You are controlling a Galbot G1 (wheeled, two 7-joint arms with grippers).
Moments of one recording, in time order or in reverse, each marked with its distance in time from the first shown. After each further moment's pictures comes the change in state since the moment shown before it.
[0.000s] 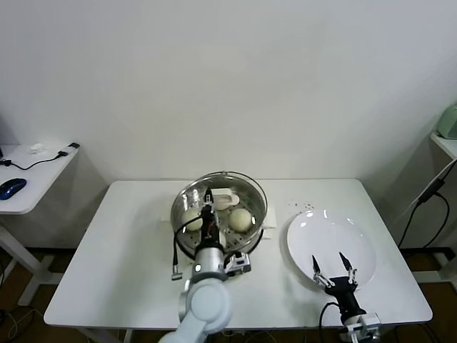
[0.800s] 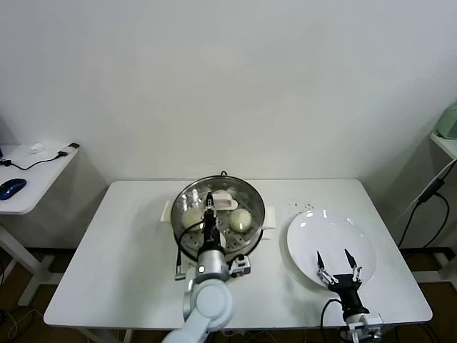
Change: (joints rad) left arm -0.004 -0.006 -0.010 0.089 0.037 -0.006 -0.031; right arm 0.008 0.016 0.013 -0.001 -0.014 0.033 0.033
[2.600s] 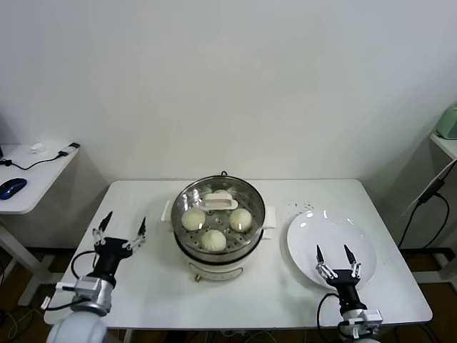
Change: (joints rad) left arm 0.413 0.194 -0.713 -0.193 -1.670 -0.664 -0.145; right arm 0.024 -0.005 -0.032 -0.005 0.087 0.024 0.024
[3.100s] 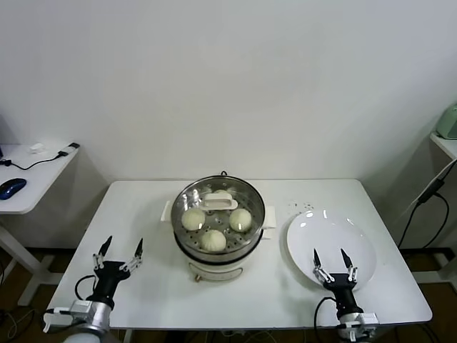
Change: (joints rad) left arm 0.049 0.009 0.011 0.170 -0.155 -0.183 0.027; right arm -0.008 0.007 -0.015 -0.013 0.005 0.004 0.002
